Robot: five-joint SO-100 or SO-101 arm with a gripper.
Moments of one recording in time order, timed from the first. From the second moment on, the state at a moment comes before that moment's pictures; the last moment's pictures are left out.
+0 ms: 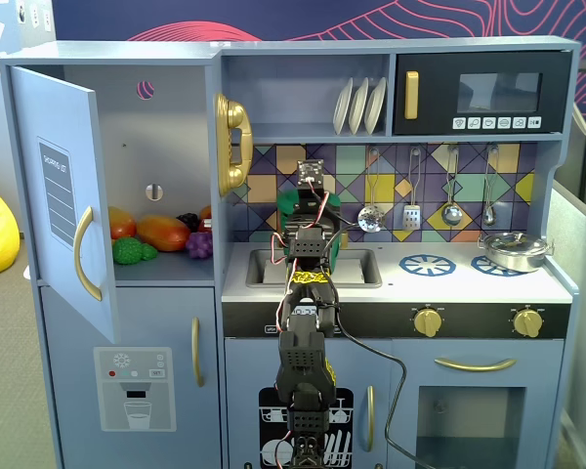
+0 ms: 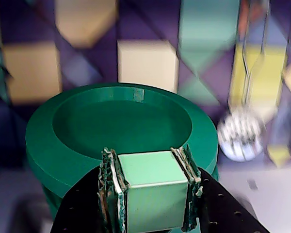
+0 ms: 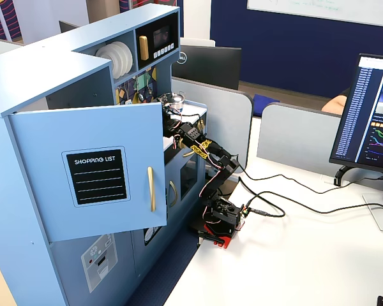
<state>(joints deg) 2.8 120.8 93.4 19.1 -95.7</state>
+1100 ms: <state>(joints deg) 33.3 122.0 118.6 1.8 -94.8</state>
